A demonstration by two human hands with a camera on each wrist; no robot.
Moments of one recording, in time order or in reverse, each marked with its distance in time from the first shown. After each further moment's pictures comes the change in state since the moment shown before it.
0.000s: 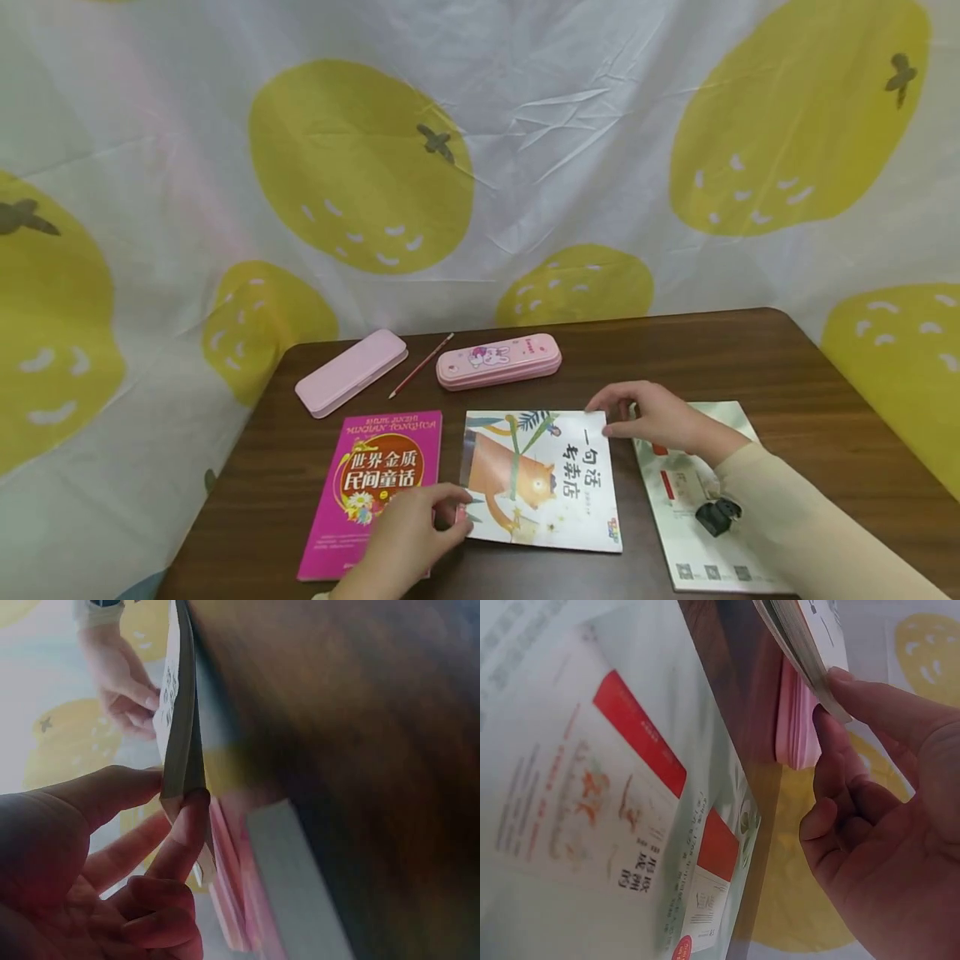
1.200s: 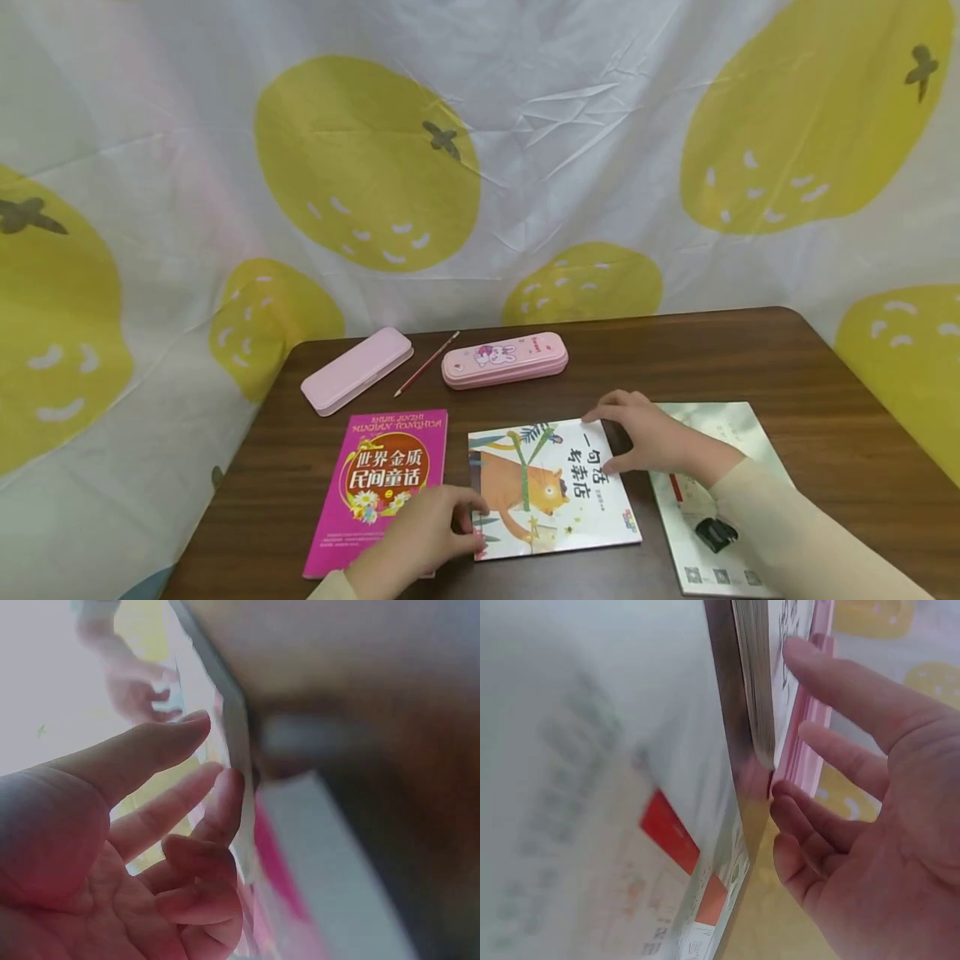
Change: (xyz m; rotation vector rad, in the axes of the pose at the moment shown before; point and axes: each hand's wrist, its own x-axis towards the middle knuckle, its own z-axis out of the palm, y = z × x) left_hand 0.016 -0.005 0.001 -0.038 -0.227 0.056; right_hand -0.004 -0.018 0.025 -0.293 -0.068 0.011
